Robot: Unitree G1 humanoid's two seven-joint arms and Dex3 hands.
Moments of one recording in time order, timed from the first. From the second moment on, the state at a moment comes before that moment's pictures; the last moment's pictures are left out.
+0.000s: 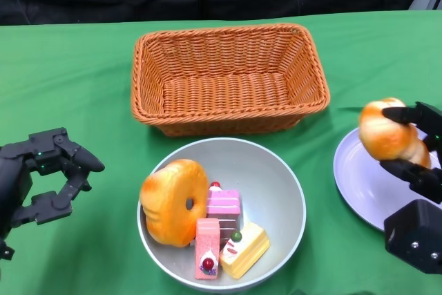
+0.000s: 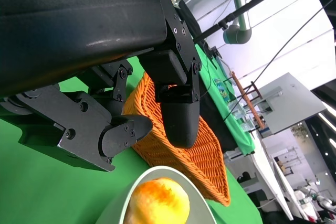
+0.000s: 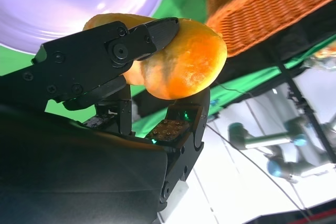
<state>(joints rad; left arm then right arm) -0.20 0.28 0.18 0.62 -0.13 -0.80 -0.36 -0.07 -0.31 0.01 0.10 -0.62 -0.21 -0.34</state>
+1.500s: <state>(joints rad) -0.20 0.28 0.18 0.62 -0.13 -0.78 -0.36 -0.18 -0.34 0.15 0.24 -0.59 0.07 -0.05</state>
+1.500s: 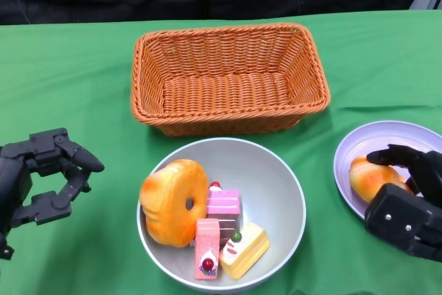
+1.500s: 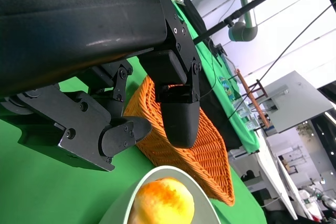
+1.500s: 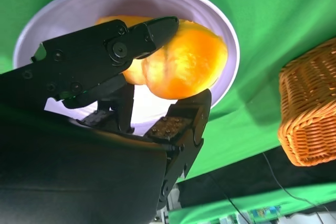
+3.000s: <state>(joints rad) -0.20 0.29 0.18 0.64 -0.13 -0.81 -0.36 -0.04 -0.38 0.26 -0.30 -0.83 0.49 0.27</state>
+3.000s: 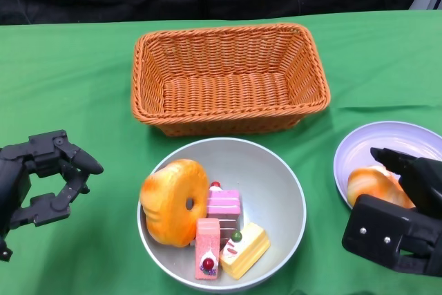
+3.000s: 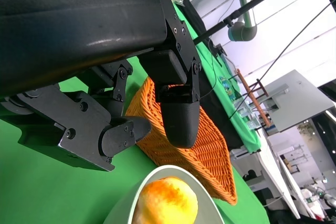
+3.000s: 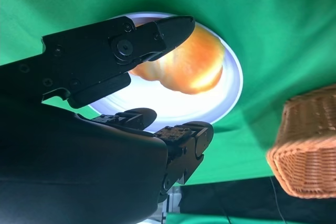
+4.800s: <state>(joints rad) -0.22 0.28 0.17 0.70 -0.09 -0.86 -0.32 -0.35 -0.12 0.45 -0.07 -0.55 0.09 0.28</state>
